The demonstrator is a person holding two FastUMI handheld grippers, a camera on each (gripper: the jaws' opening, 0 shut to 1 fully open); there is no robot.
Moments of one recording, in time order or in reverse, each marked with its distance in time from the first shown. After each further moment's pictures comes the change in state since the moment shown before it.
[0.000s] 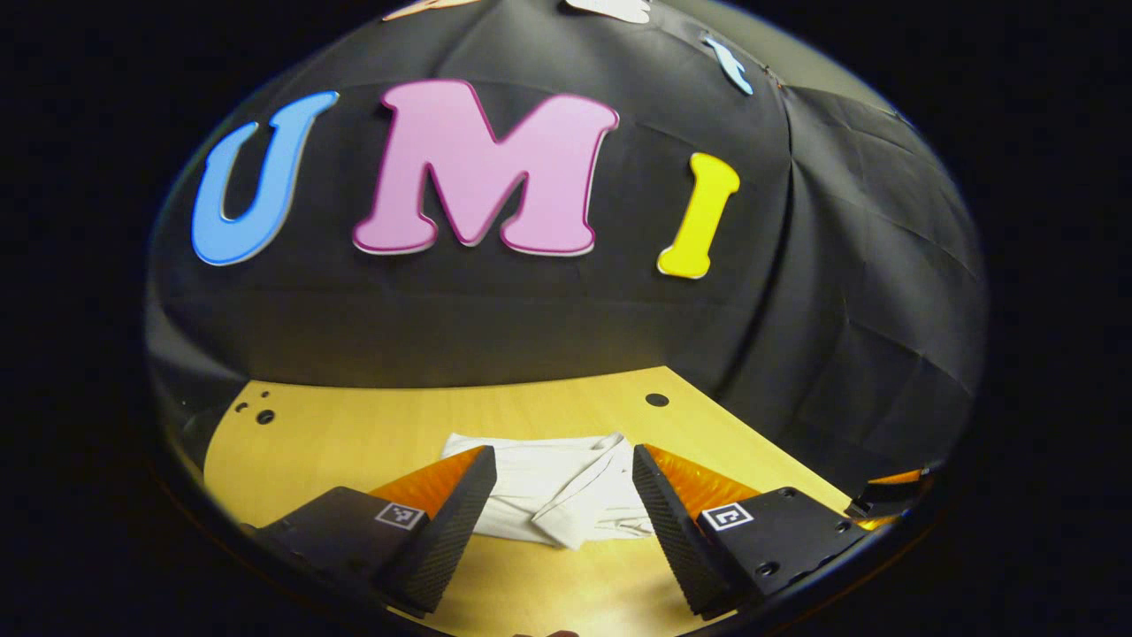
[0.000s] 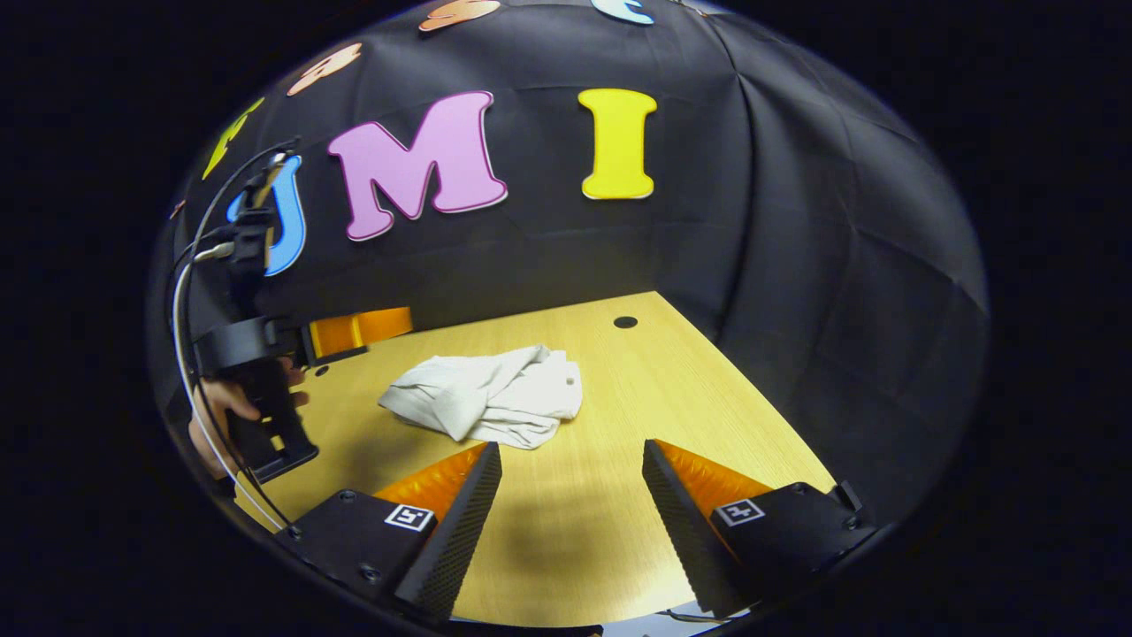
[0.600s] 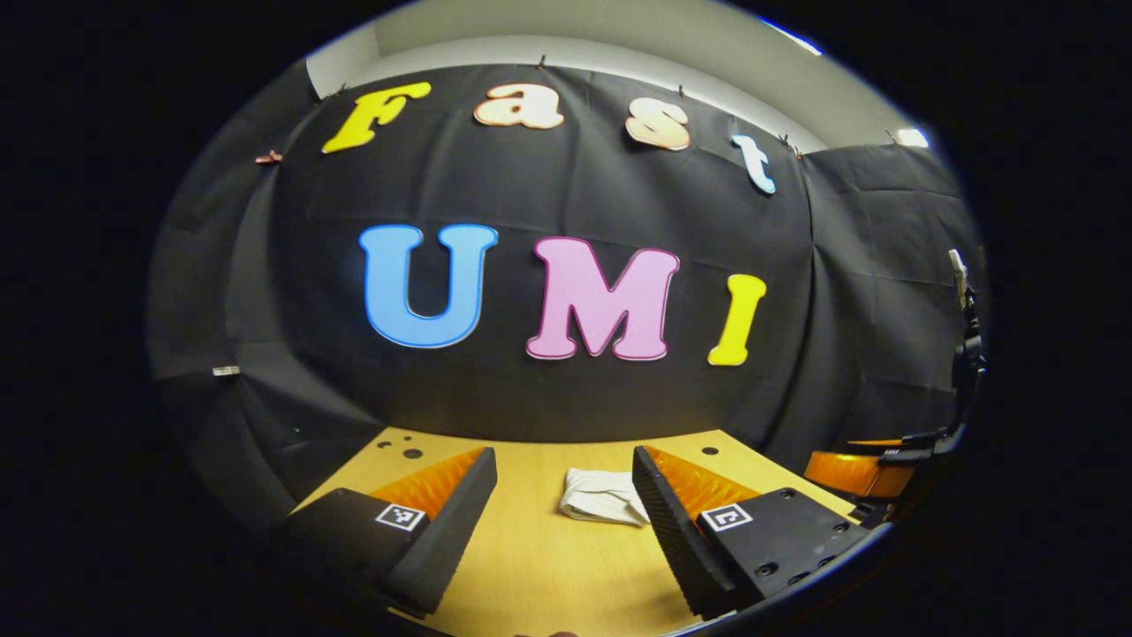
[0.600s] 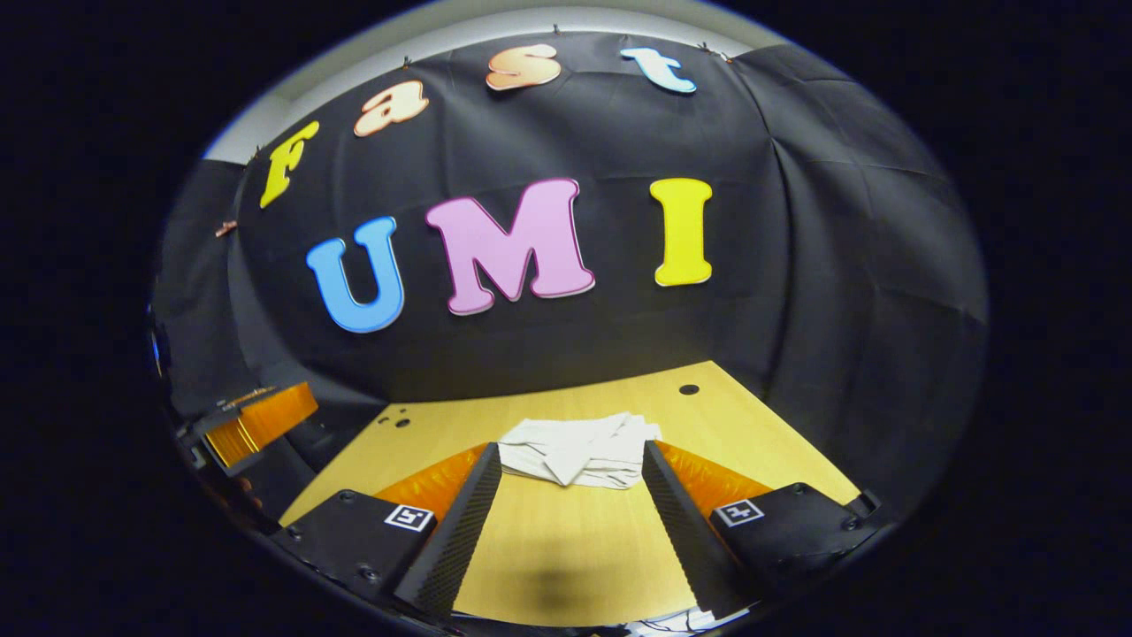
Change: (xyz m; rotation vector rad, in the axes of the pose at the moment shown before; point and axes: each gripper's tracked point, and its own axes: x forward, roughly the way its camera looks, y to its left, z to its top) left arm -0.273 0.073 0.033 0.000 -0.291 0.247; right arm -0.108 0.102 0.060 0.059 -0.262 0.150
